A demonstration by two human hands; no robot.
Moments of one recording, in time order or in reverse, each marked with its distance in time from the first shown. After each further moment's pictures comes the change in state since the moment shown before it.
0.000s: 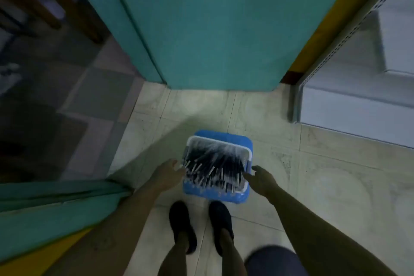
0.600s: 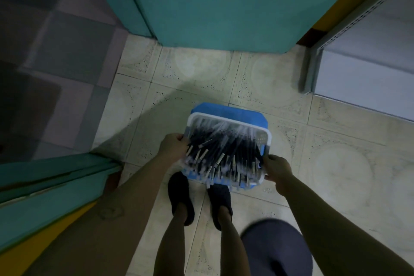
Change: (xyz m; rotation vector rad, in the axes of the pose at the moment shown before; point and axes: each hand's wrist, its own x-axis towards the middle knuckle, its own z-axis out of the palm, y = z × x) left_hand 0.123 -0.025 0.026 -0.337 0.076 -0.040; right_hand 0.087 0.019 0.041 0.467 0.175 0.298
